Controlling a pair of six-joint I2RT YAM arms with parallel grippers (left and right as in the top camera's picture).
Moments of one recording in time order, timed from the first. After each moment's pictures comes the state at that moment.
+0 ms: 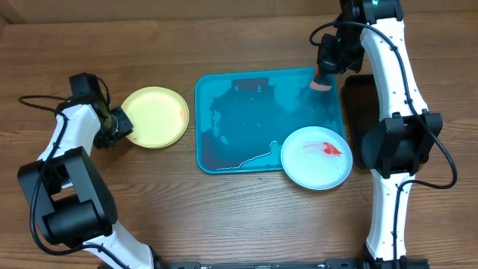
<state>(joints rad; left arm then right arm) 0.32 1.90 1.26 -0.71 -0.02 -0.29 0.10 2.40 2.49 -1.52 -0.19 0.37</state>
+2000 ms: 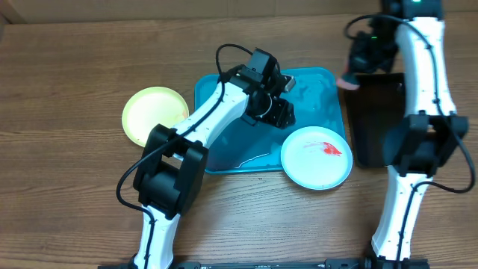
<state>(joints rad) -0.54 2.18 1.70 -0.73 0.50 -0.11 -0.09 2.39 2.49 -1.57 -0.23 0.36</state>
